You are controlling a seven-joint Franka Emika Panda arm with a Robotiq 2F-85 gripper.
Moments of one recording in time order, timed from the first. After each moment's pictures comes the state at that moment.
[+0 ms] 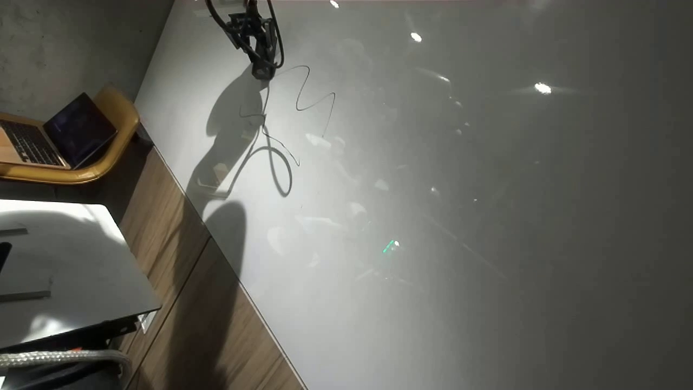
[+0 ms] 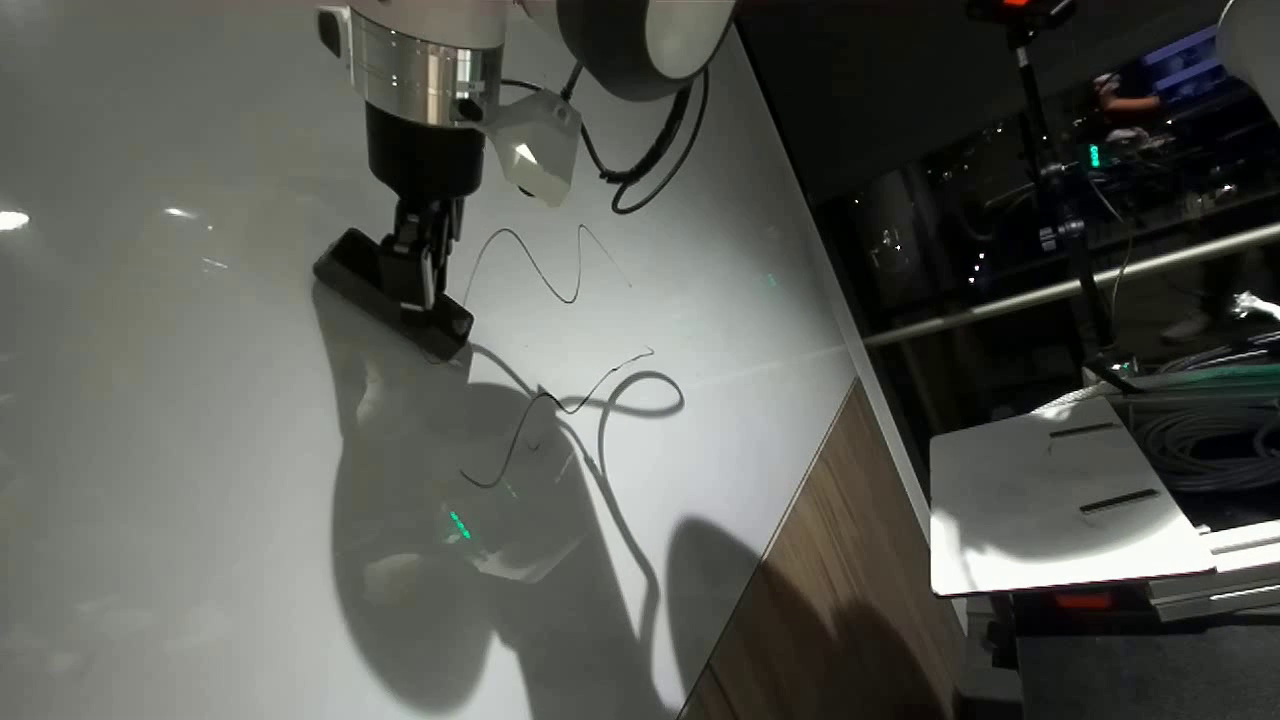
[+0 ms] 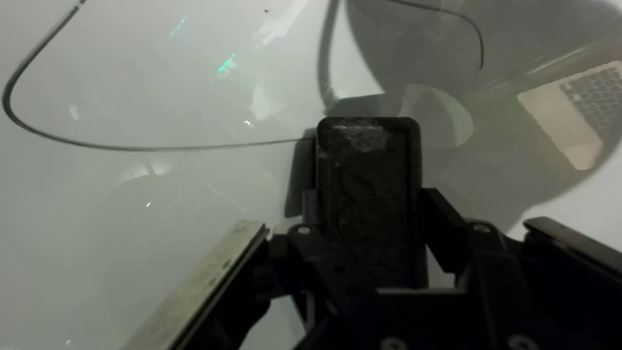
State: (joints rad) arm 0.21 0.05 0.35 -1.88 -1.01 2.49 0.63
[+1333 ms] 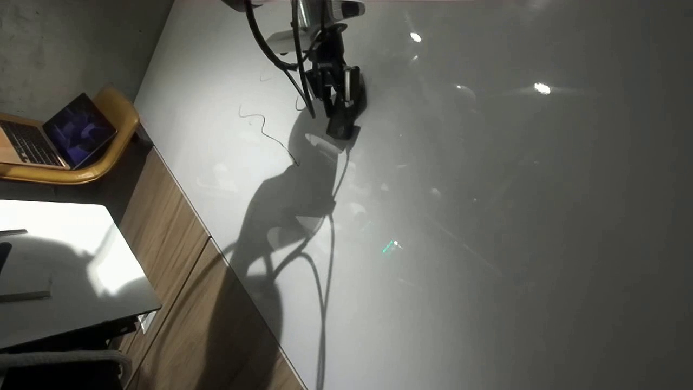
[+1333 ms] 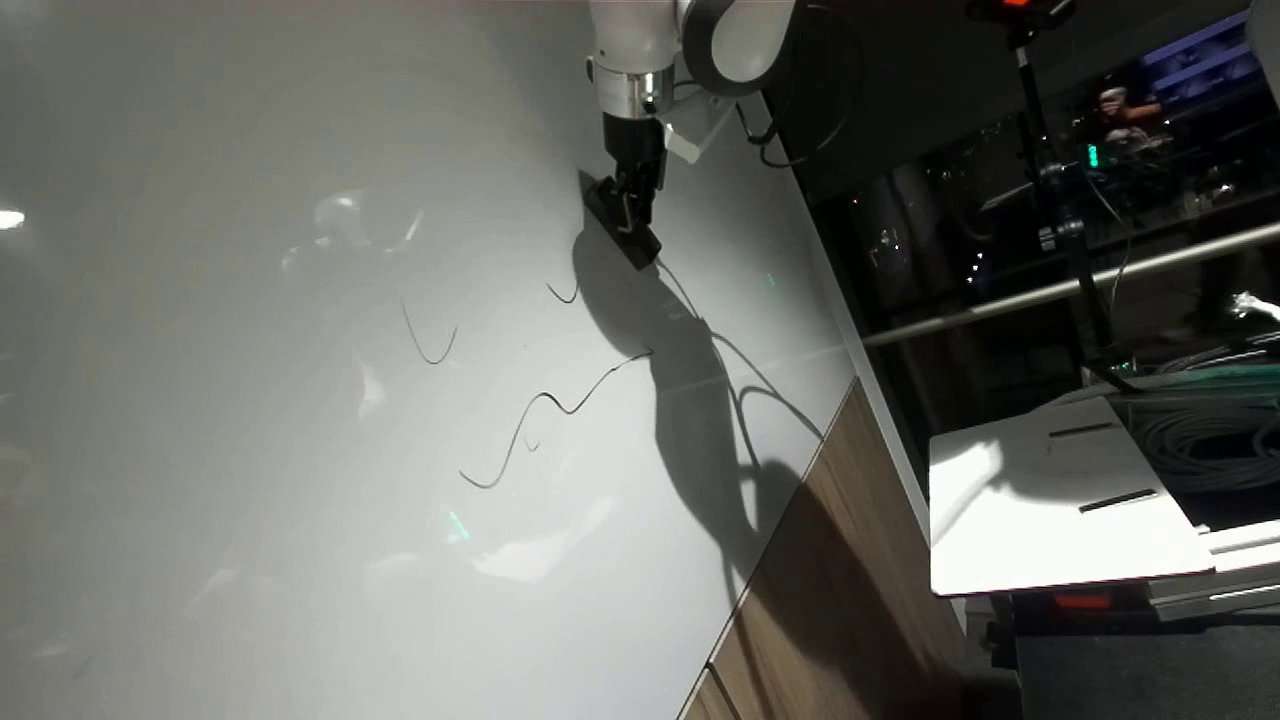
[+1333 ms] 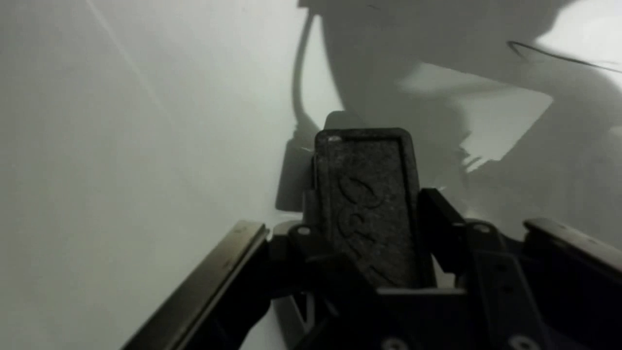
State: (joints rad) arm -0.01 -0.18 0.02 -2.13 -0.74 2.59 0.48
